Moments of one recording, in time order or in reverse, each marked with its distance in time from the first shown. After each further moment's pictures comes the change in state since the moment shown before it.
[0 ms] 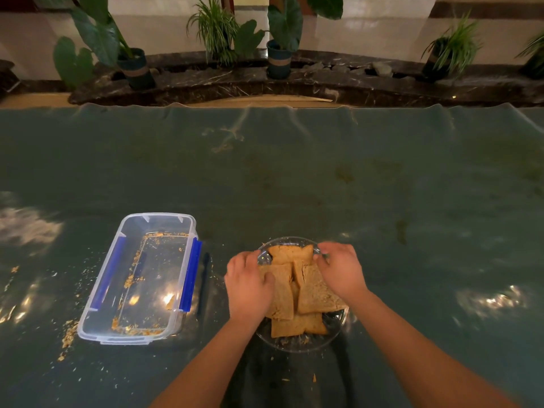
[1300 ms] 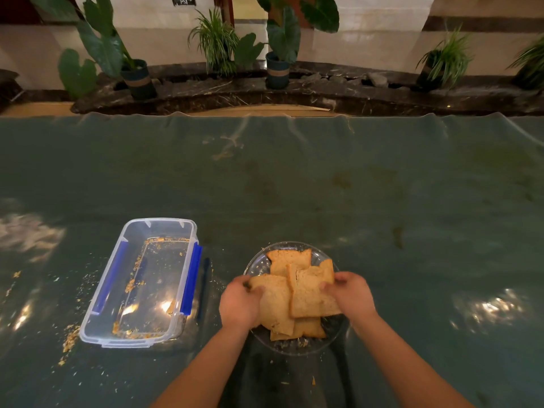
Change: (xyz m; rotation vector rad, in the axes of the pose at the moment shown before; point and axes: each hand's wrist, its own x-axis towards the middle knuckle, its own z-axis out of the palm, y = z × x) left_hand -0.005 -0.018 -0.002 -0.210 -0.177 -0.387; right_hand -0.038 0.018 0.000 0.427 -0.065 0.414
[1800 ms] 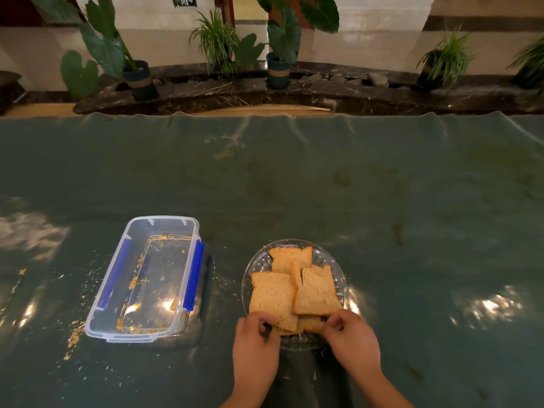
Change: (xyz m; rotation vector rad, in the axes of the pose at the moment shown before) left_hand -0.087 -0.034 0.016 -0.085 0.007 0.136; right_hand -0.070 0.045 0.018 -0.230 0.105 -0.060
